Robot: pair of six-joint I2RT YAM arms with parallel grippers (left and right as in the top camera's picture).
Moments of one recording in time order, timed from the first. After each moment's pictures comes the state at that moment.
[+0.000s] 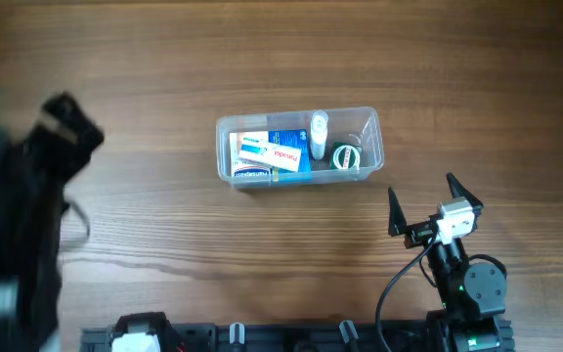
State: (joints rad) left arm 0.07 0.93 1.49 -1.03 -0.24 -0.57; right arm 0.13 0.02 0.01 0.00 -0.07 -0.11
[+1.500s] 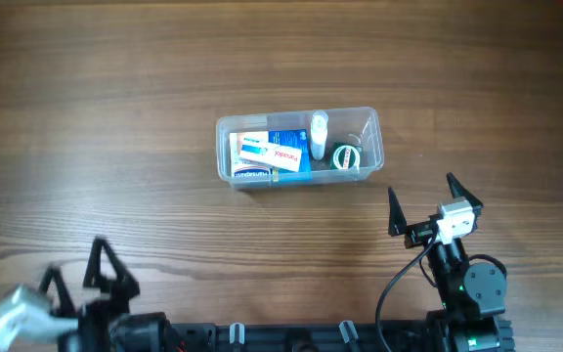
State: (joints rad) left arm 0.07 0.01 0.80 -0.94 -0.20 -0.57; right arm 0.13 0.02 0.01 0.00 -0.07 -0.11
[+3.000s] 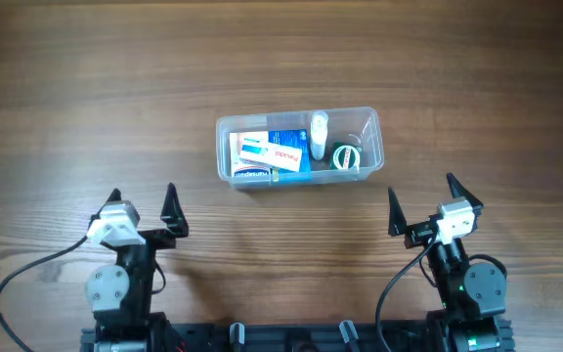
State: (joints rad) left arm 0.07 0.01 0.05 -0.14 0.06 -0.20; right arm 0.13 0.02 0.01 0.00 -0.07 -0.11
